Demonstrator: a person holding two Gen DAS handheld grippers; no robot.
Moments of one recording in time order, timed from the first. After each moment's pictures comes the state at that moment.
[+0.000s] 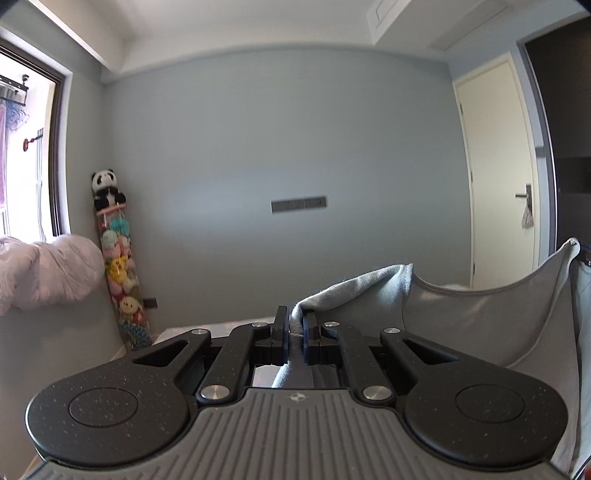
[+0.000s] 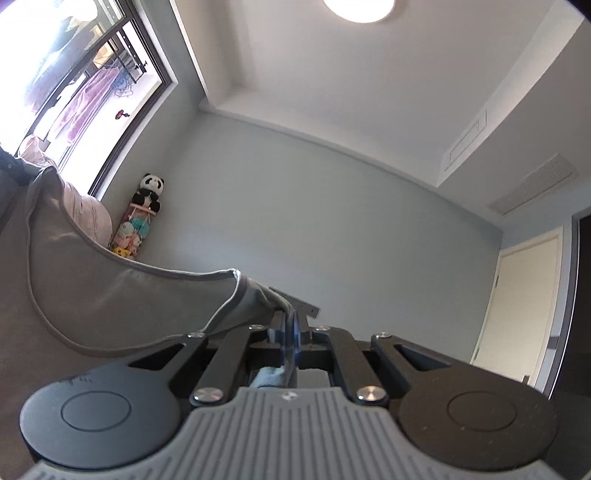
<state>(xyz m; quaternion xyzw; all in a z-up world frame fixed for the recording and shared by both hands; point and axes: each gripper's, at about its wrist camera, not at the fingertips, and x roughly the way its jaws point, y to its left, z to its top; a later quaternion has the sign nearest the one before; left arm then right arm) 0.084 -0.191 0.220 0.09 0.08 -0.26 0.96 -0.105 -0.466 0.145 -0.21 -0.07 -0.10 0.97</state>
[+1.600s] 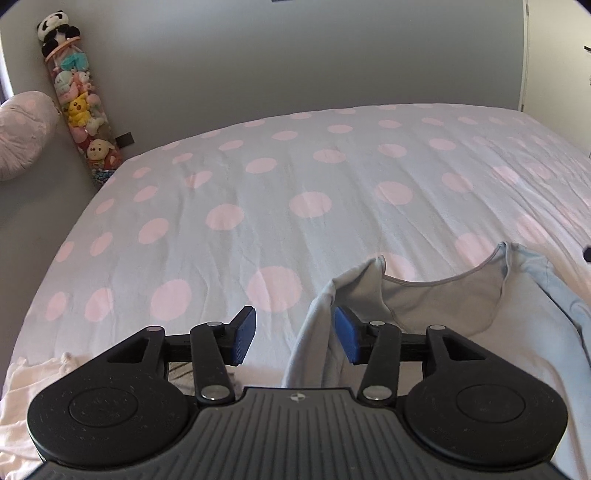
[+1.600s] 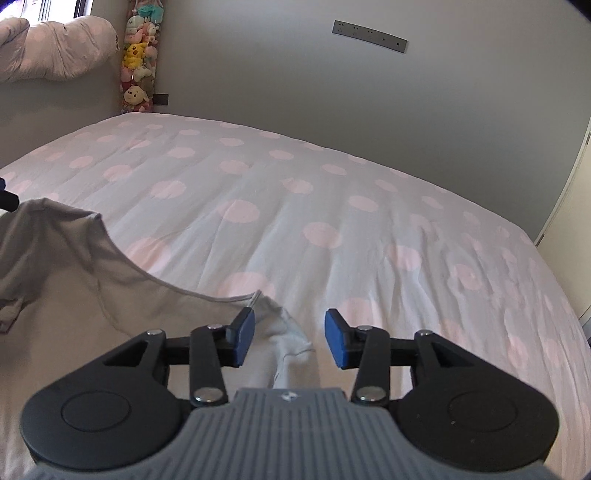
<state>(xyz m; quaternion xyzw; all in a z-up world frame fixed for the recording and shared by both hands) 0.397 -0.334 -0.064 0.17 0.36 -0.20 0.89 0.309 -0.558 -0.129 -0.08 0.32 -0.03 0.94</state>
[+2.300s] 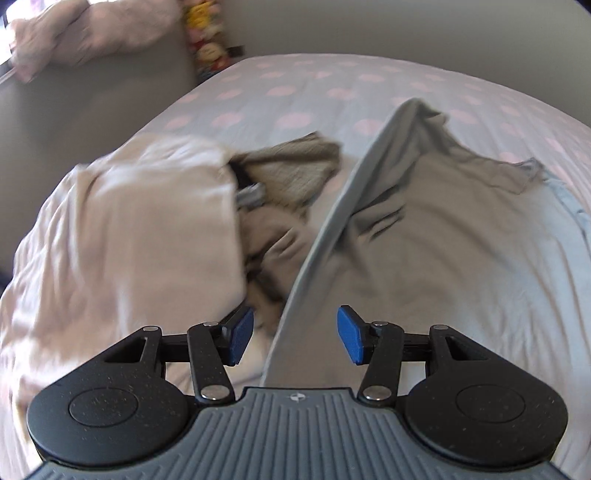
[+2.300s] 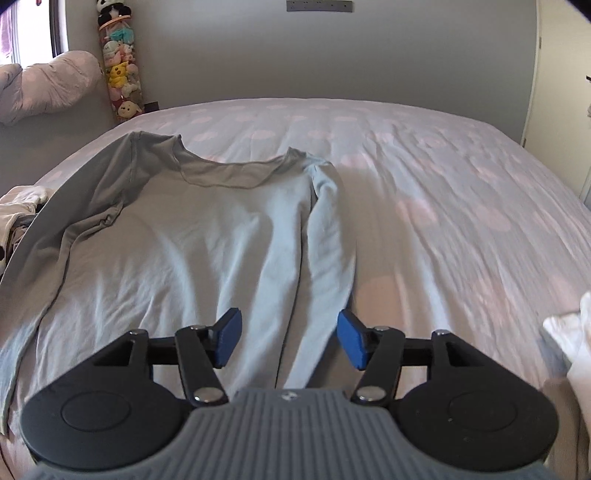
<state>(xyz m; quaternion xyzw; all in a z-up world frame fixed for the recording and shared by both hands) 0.197 -0.202 -0.104 0.07 0.45 -0.03 0.89 0.045 -0.524 -0.174 0.04 0.34 -0.06 0.94</state>
